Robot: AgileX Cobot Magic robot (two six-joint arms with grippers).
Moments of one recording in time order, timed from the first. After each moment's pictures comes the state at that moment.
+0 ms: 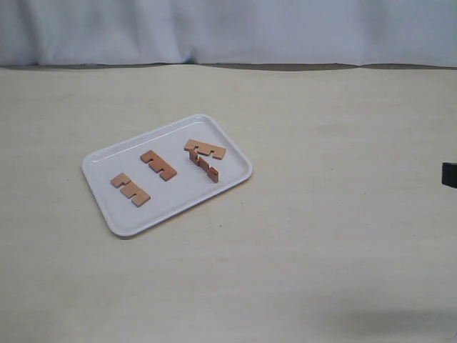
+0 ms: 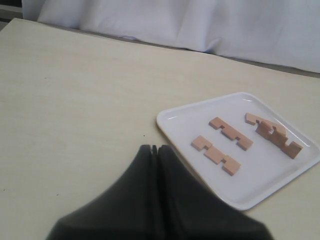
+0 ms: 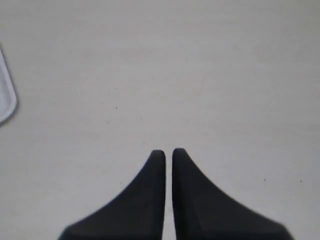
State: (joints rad) left arm -0.02 0.04 0.00 -0.24 0.37 0.03; right arm -0.22 0.83 -0.51 -0.18 0.45 0.19
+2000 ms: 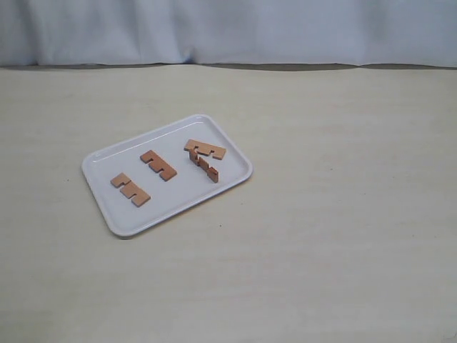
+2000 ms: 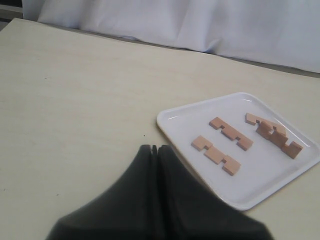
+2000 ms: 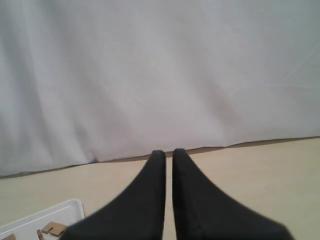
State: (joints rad) left arm -0.02 0.04 0.00 -0.24 0.37 0.03; right arm -0.22 0.00 -0.07 -0.04 0.09 0.22
